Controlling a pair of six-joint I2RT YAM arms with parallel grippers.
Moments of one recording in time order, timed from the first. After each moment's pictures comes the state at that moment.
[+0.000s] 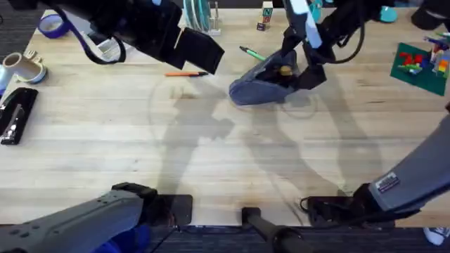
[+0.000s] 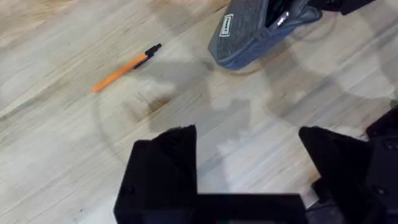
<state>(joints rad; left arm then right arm) -0.21 1.31 1.53 -1.32 0.32 0.24 0.12 1.94 1.60 -1.12 -0.41 -1.56</state>
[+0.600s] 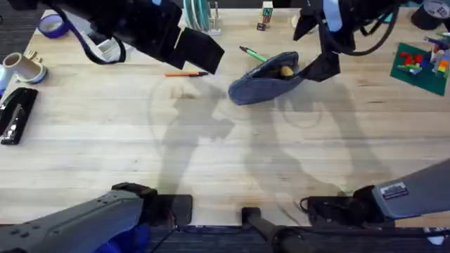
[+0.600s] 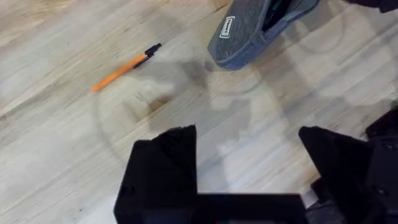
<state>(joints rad) -0.21 1.31 1.53 -1.32 0.32 0.24 0.12 1.75 1.60 -1.17 -0.39 -1.41</state>
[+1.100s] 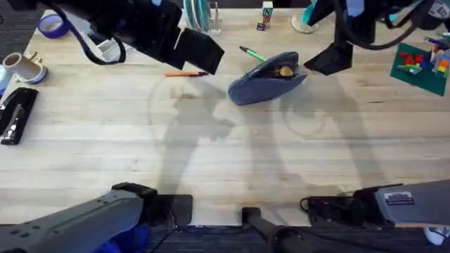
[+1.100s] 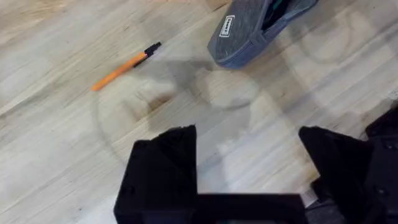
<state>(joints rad) -0.21 1.31 1.53 -1.32 0.32 0.24 0.12 1.60 1.60 -1.18 -0.37 -1.24</state>
